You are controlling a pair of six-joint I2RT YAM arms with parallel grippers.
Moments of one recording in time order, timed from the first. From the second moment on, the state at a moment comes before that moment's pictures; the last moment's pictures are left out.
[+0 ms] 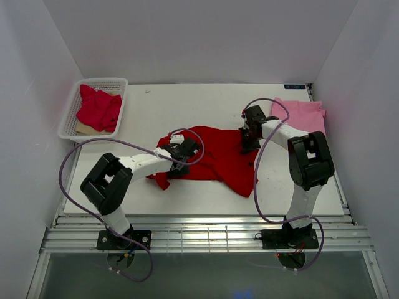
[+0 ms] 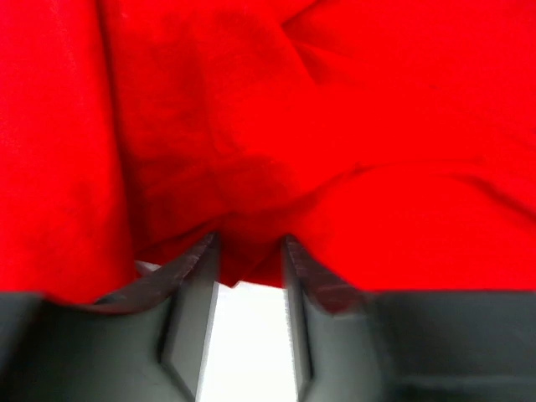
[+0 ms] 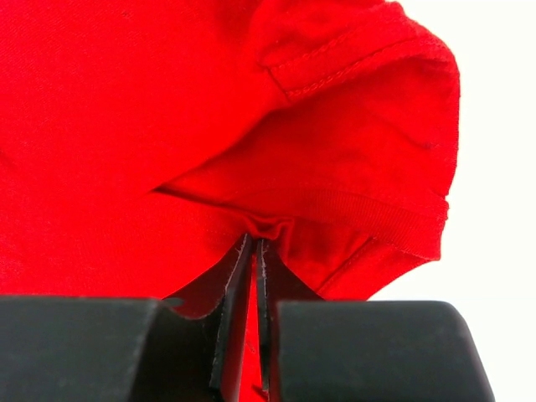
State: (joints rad) left arm -0.76 1.69 1.02 -0.58 -0.43 -0.80; right arm 0.33 1.90 1.26 -0.54 -0.10 0.22
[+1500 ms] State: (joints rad) left arm -0.76 1.69 1.02 -0.58 -0.44 -0.80; right arm 0.25 1.88 1.27 -0.60 -0.09 0.22
